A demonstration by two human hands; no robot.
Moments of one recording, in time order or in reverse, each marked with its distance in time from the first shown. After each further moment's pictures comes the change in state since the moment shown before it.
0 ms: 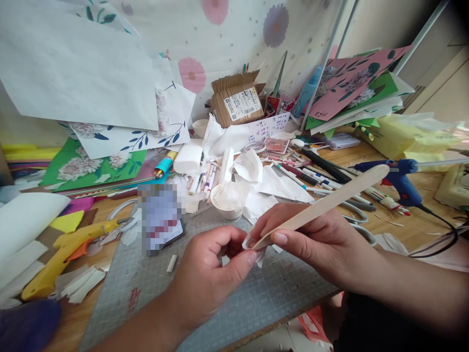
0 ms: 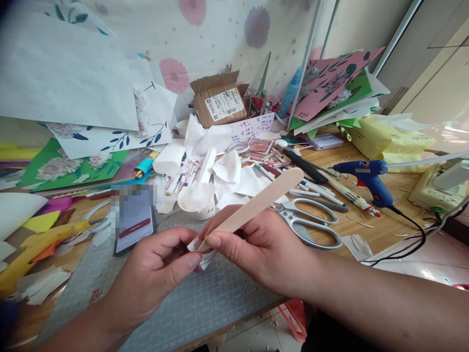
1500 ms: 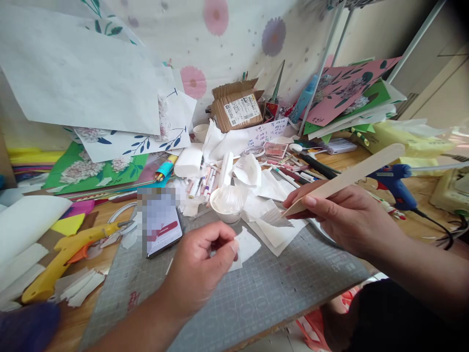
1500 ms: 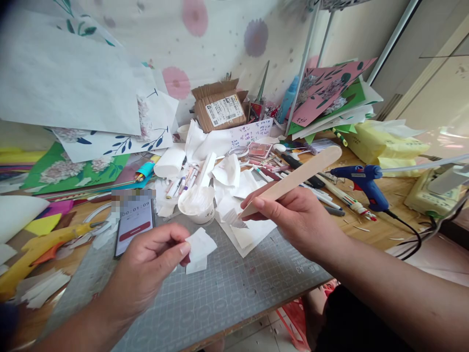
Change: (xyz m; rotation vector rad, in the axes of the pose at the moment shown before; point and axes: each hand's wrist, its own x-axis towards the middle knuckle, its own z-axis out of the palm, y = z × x) left_hand 0.004 0.001 -0.007 -0.012 0.140 0.026; right_hand -0.016 0.019 -0.045 0.133 0.306 0.236
